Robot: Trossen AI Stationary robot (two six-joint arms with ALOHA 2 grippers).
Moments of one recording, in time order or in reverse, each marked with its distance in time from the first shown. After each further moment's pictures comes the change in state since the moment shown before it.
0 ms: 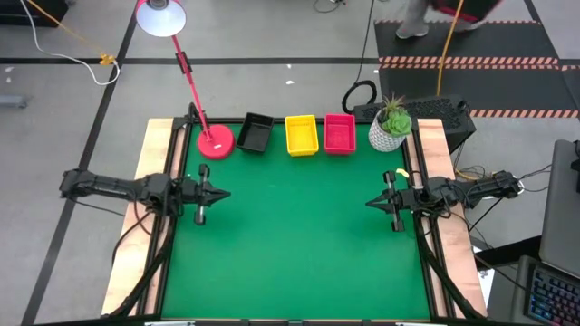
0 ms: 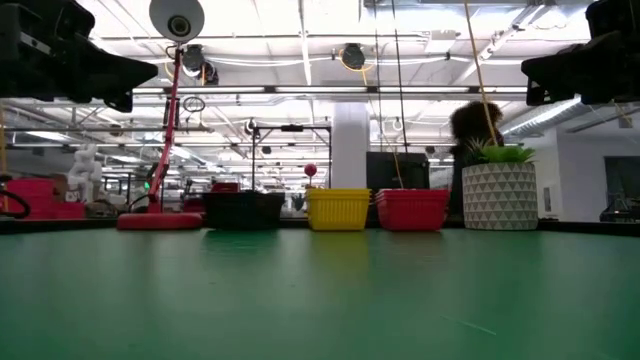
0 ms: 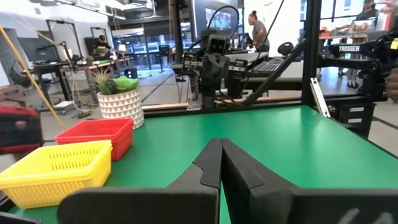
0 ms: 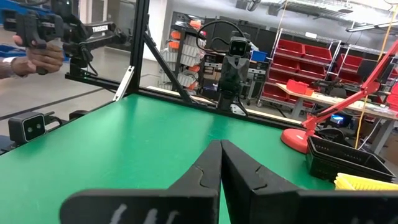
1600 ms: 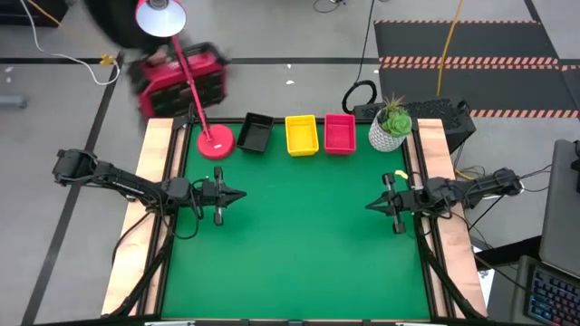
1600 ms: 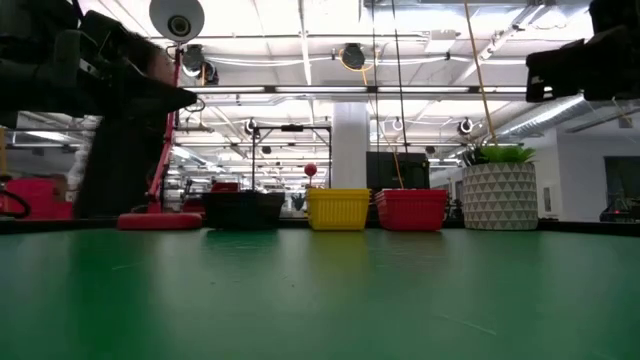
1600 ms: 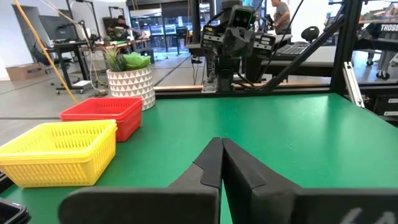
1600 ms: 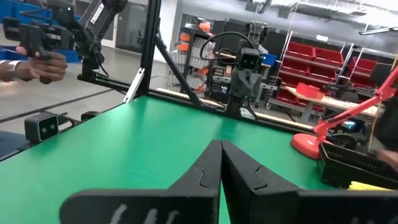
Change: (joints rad) left arm 0.000 0.720 -0.001 0.670 -0.082 -0.041; right arm 0.020 0.055 0.000 0.073 -0.023 -0.006
